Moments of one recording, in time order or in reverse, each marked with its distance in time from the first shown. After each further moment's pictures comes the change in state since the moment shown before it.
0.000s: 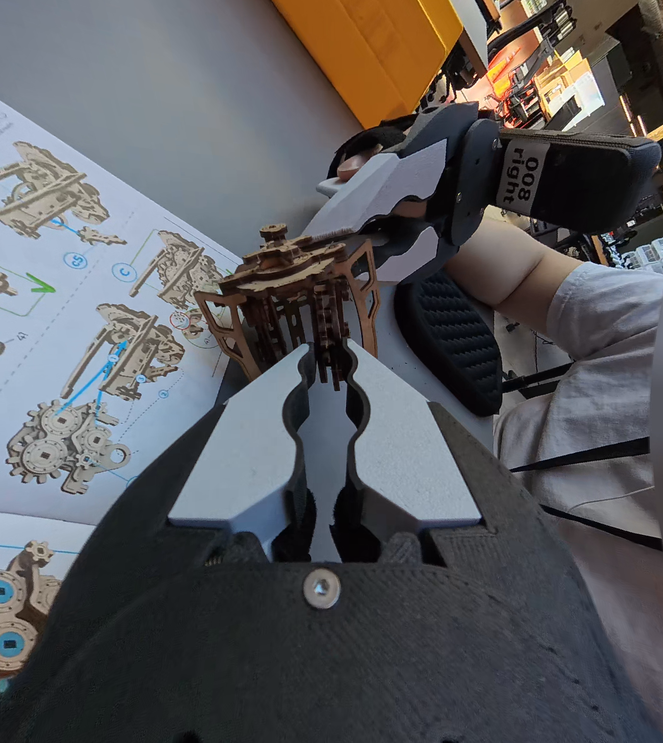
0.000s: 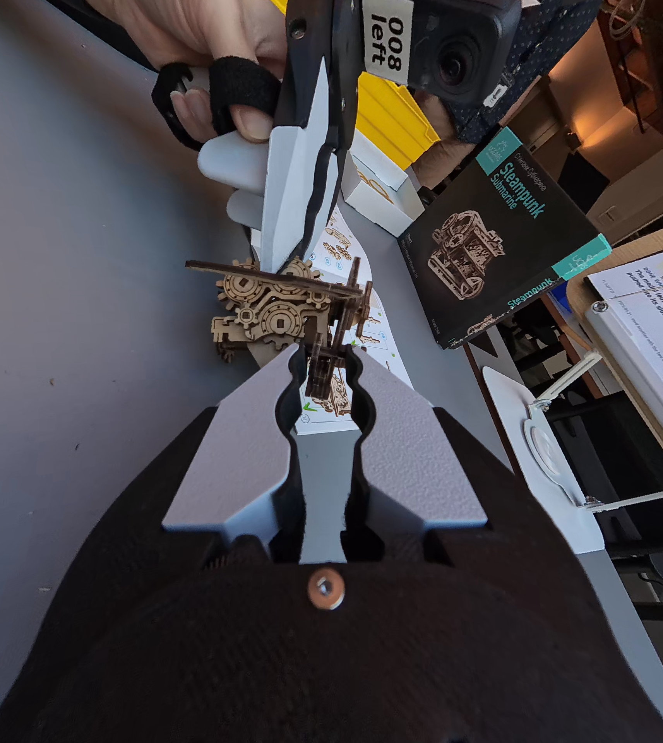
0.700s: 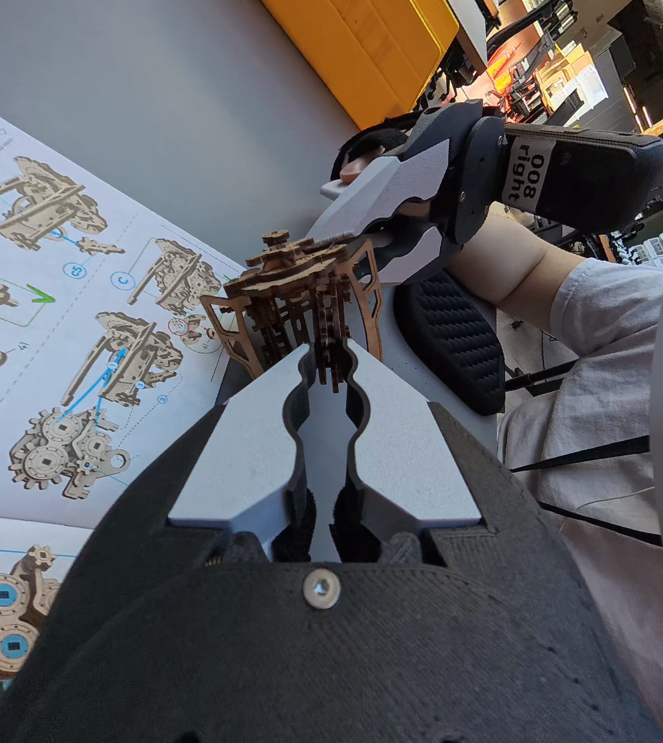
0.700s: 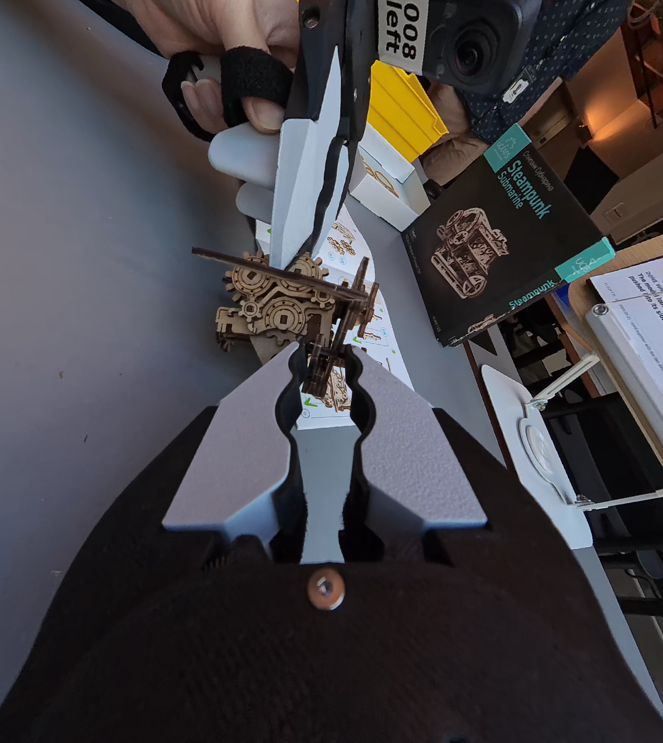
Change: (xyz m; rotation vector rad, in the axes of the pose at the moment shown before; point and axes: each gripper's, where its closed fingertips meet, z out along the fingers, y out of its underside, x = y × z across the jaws) left arm 0.002 -0.002 0.000 0.004 -0.003 0.023; right arm -0.001 -0.001 -0.003 -0.029 -0.015 -0.025
